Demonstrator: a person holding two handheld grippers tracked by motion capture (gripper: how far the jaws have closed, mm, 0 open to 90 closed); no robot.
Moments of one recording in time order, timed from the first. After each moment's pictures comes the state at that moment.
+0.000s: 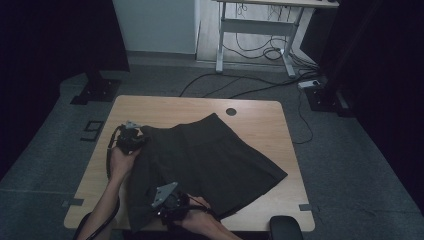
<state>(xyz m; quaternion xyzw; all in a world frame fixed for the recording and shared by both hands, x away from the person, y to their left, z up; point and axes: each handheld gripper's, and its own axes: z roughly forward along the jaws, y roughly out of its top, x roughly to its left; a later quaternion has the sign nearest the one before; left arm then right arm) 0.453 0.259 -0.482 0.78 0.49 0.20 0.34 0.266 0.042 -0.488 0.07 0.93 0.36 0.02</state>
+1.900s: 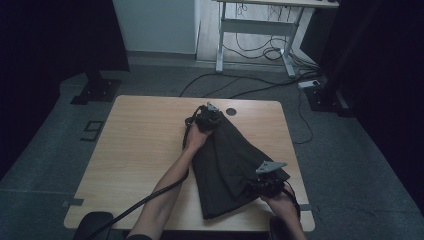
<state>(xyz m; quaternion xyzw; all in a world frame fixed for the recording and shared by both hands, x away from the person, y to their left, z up) 0.562 0.024 -0.502 0.82 0.37 0.17 0.40 0.325 -0.223 -0.504 0.34 0.86 0.37 0.10</state>
